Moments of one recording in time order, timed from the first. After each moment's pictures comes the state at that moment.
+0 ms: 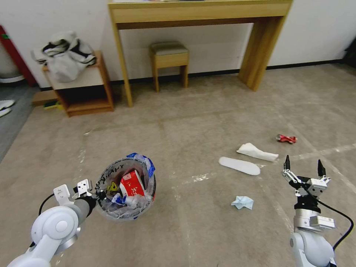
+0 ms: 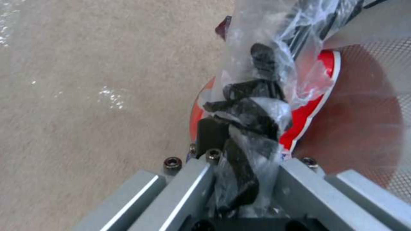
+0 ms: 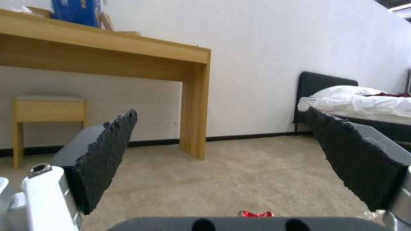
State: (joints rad) left arm 1.41 -0.96 -0.60 -2.08 -1.31 0.62 -0.65; right arm -1.40 1.36 0.84 1.72 0.24 0.51 0.01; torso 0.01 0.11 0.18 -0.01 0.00
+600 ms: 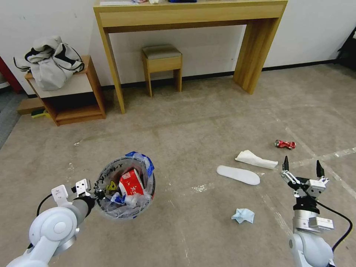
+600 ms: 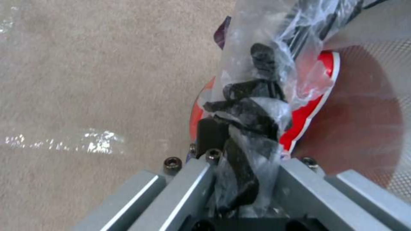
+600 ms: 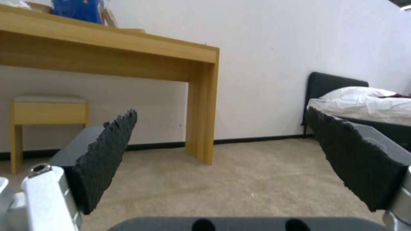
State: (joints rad) left arm 1.43 -0.96 -0.61 -2.10 -1.31 0.62 -0.65; right arm -1.41 1.37 0.84 1.73 0.23 0.51 0.00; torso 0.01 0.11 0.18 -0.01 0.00
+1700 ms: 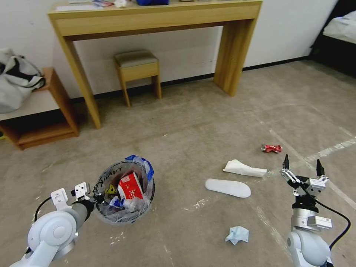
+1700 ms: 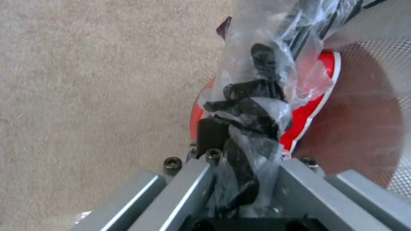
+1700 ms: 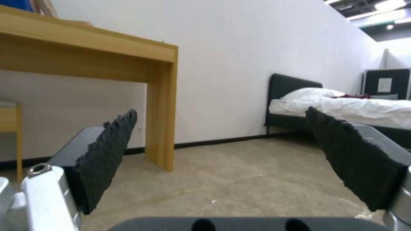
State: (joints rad) left arm 1.46 -0.97 -0.62 -2.11 -1.28 0.62 -0.65; right arm -1.39 1.37 0.83 1.70 0.23 0.54 0.01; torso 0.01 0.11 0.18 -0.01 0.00
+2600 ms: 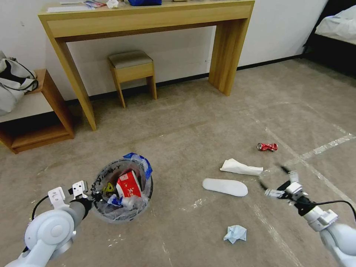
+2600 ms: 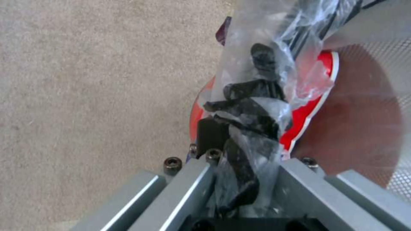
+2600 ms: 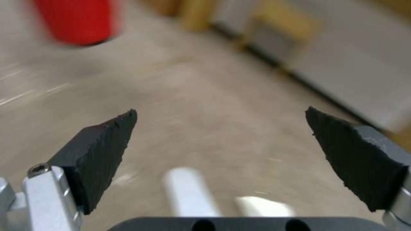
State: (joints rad) left arm 1.46 -0.95 -0.64 -2.11 -1.29 0.61 -0.65; right arm -1.29 0.72 0.48 1.40 0.39 0.63 -0.76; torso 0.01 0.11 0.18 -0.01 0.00
